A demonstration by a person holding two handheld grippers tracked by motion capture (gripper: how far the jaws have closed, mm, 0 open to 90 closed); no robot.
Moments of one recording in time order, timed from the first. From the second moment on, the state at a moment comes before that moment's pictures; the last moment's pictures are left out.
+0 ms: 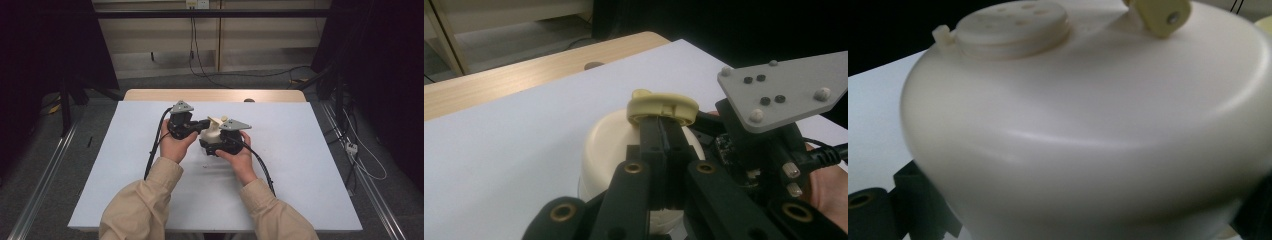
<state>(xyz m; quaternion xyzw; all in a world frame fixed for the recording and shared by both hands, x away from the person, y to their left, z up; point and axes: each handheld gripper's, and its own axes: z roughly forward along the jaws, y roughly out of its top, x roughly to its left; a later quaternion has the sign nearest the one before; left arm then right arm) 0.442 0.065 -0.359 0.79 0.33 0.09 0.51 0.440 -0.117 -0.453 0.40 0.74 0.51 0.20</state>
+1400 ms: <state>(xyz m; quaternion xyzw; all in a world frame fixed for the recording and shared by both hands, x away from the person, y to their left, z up) 0.454 0.053 -0.359 0.78 0.33 0.10 0.51 0.439 -0.118 -0.453 0.40 0.74 0.51 0.20</state>
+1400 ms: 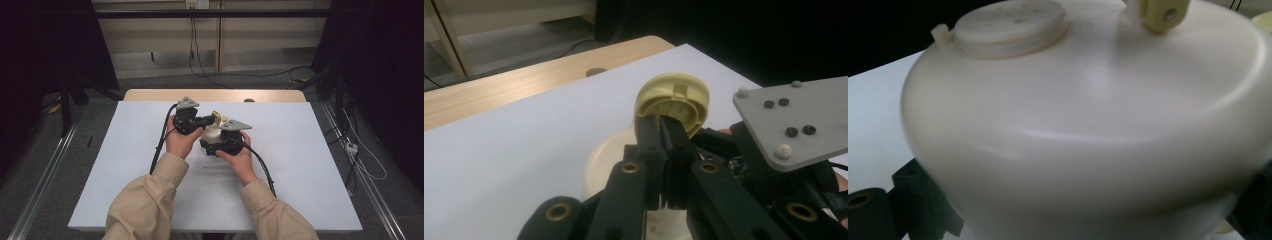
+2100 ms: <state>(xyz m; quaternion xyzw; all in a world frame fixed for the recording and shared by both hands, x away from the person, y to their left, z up) 0.417 0.121 -0.371 0.76 0.38 0.12 0.50 0.427 -0.121 -0.457 0.39 0.77 0.46 0.21</state>
